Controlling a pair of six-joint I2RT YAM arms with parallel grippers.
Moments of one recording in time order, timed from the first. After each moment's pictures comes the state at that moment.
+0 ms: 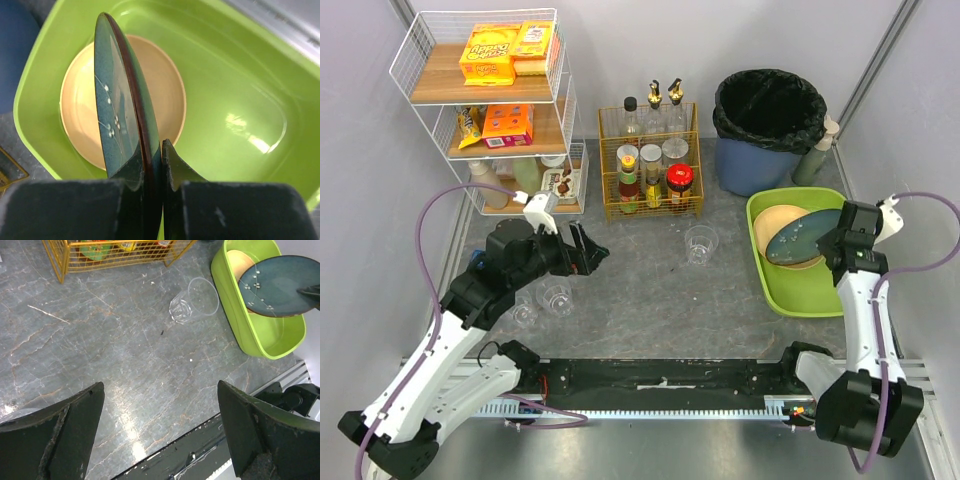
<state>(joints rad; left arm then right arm) -0.55 0.74 0.94 -0.63 0.08 -0.52 -0.24 0.98 0.85 -0.59 0.31 0.62</state>
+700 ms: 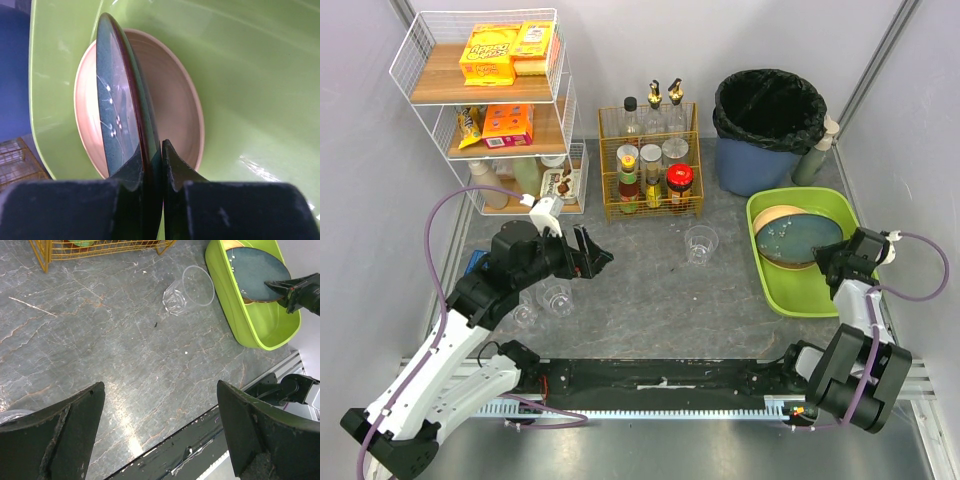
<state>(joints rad) -0.55 0.74 0.88 -0.59 0.14 -0.53 -0.47 1.10 0.51 -0.10 -0.09 0.82</state>
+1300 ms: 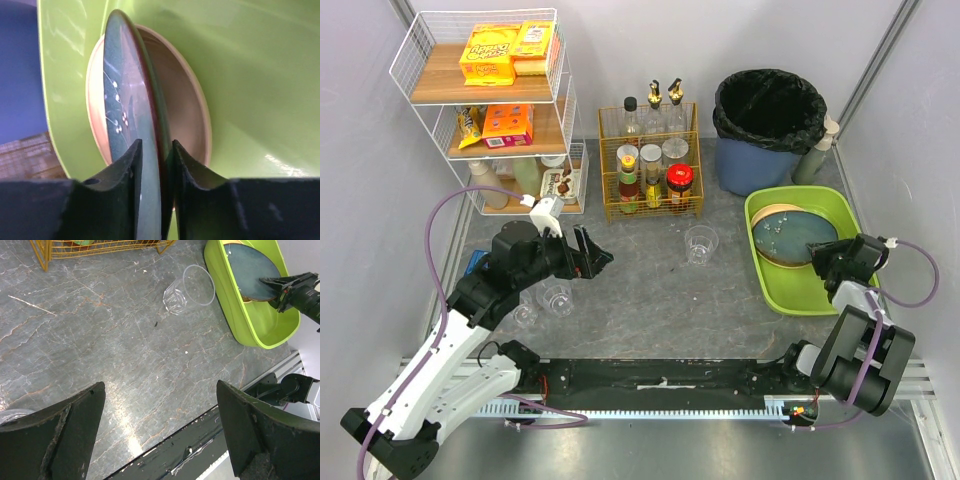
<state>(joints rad) -0.55 0.74 0.88 -0.59 0.14 -0.53 -0.52 1.20 0.42 0.14 -0.24 0.92</state>
